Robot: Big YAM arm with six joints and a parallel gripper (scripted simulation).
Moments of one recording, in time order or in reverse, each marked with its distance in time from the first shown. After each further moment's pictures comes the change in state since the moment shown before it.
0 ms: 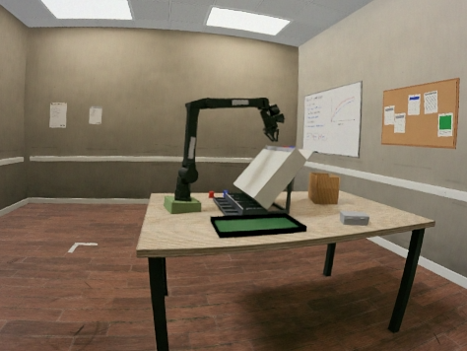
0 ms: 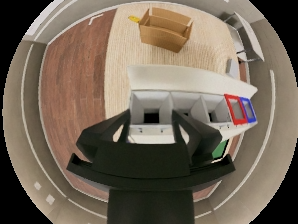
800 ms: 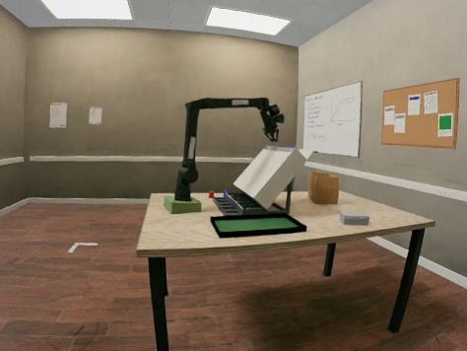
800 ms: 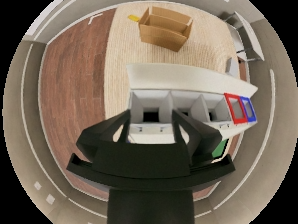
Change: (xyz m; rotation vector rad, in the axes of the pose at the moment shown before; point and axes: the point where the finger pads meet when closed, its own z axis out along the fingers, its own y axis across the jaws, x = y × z) arm 0.002 -0.001 0.000 0.002 0.008 -0.001
